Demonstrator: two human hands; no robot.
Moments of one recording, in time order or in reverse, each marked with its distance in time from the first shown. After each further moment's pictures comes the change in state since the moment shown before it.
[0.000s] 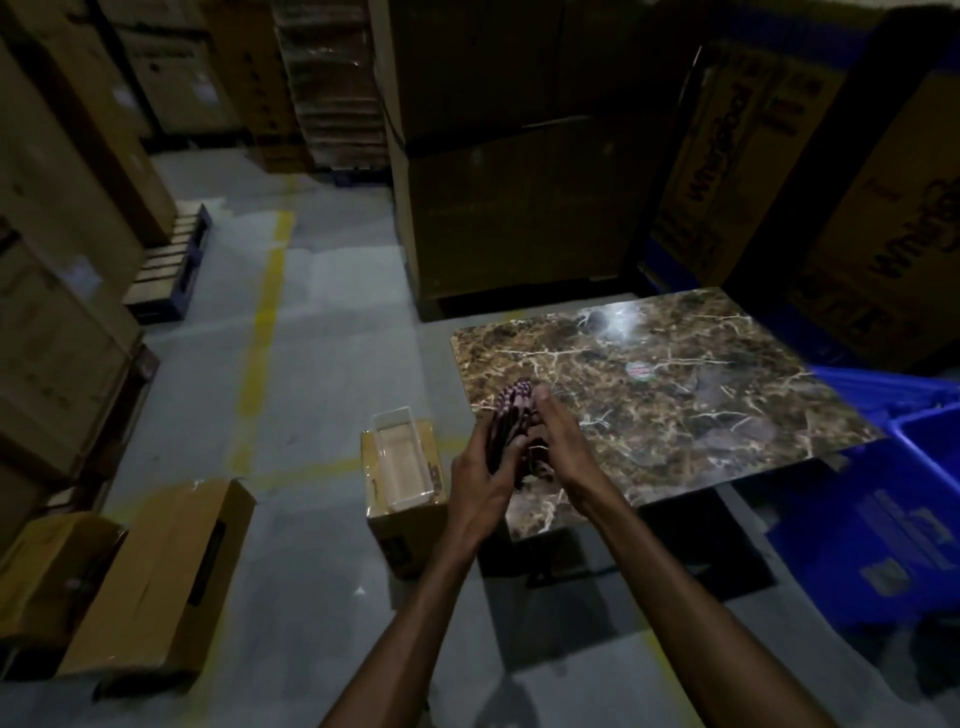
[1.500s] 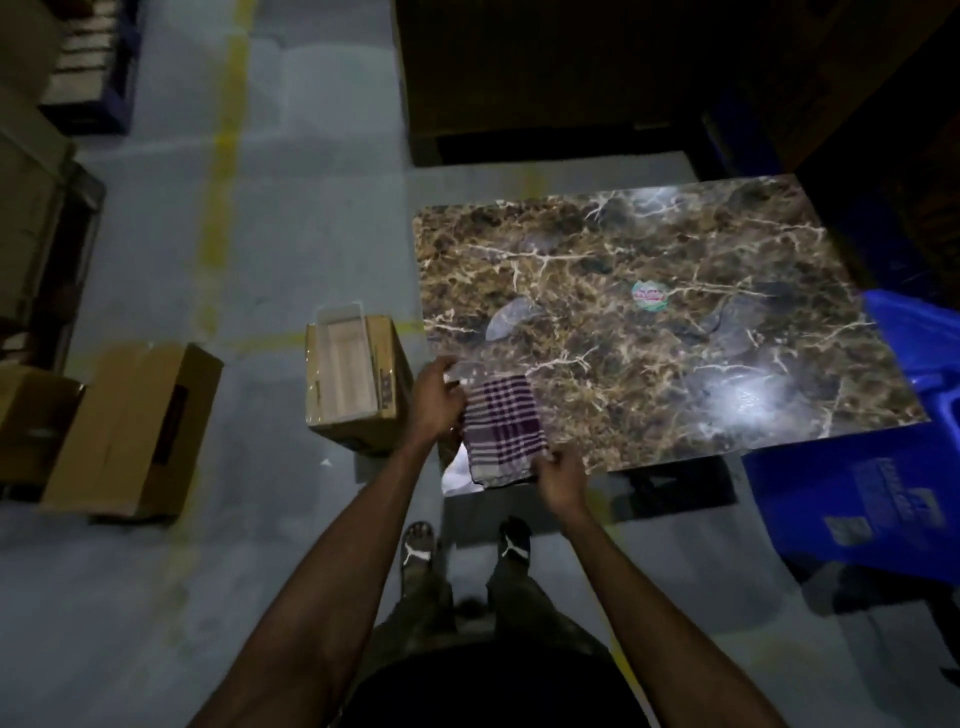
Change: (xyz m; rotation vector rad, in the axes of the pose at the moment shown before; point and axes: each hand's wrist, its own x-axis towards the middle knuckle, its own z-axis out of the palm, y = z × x) left_hand 0.144 -0.177 0.101 0.302 -0.029 -0.410; right_hand 0.088 0.203 -0.138 -0.422 0.227 0.508
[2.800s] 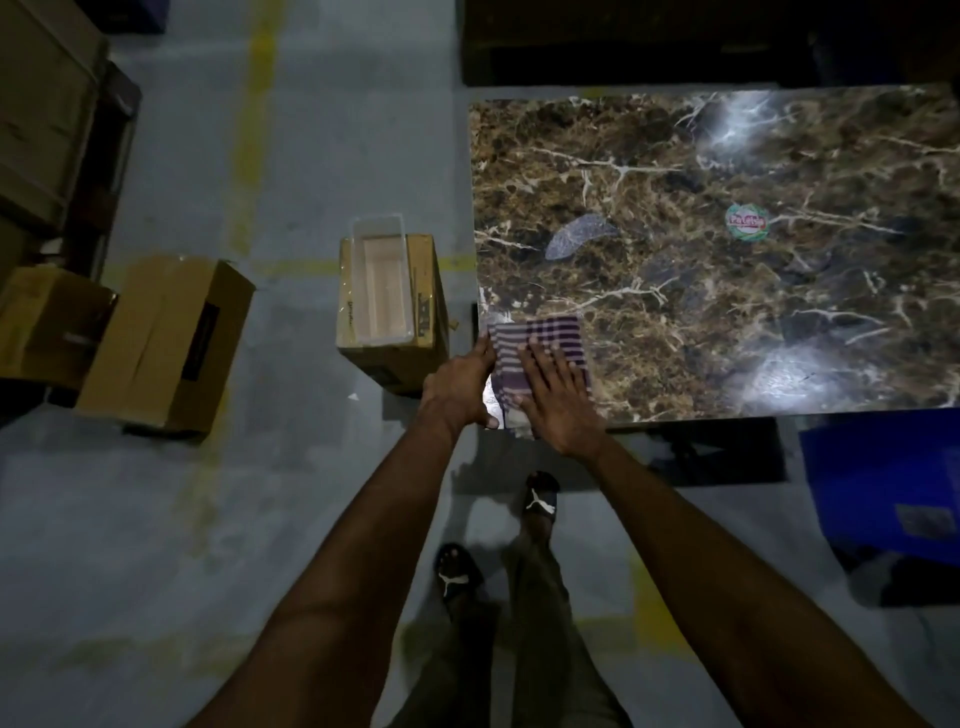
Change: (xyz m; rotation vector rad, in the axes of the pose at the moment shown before) left_hand -0.042 -0.095 0.004 0.770 -0.389 -0.010; right_hand 0.065 0.059 0.075 -0.896 -0.293 -0.902
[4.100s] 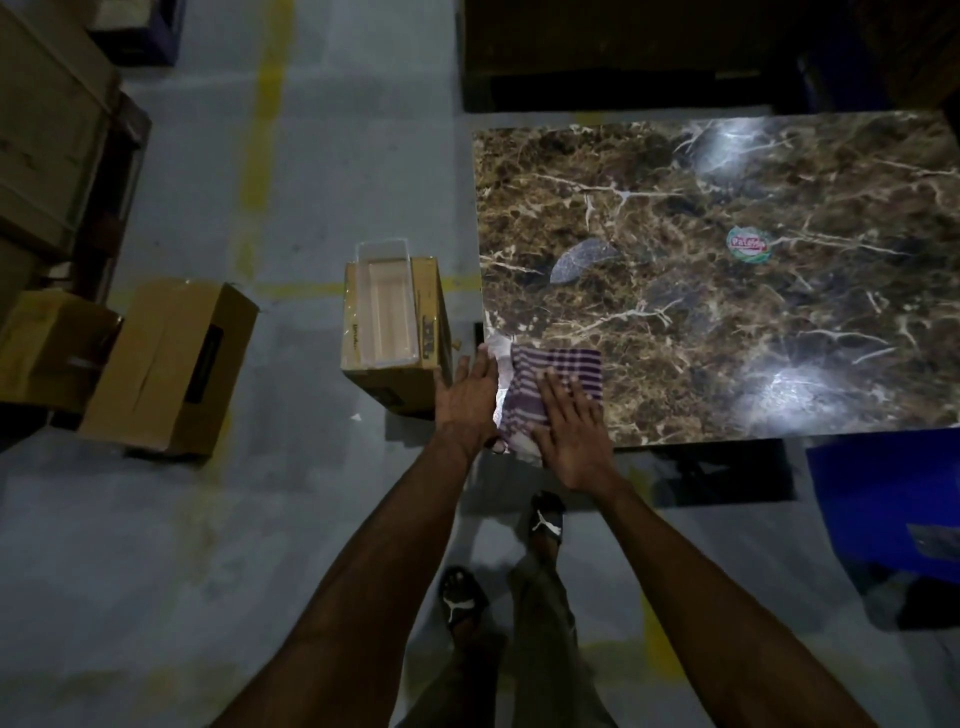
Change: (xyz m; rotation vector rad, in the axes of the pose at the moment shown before) left_hand 0.014 0.009 0.004 0.198 -0.011 -0.080; right_hand -0.017 -0.008 0.003 -0.057 0.062 0.106
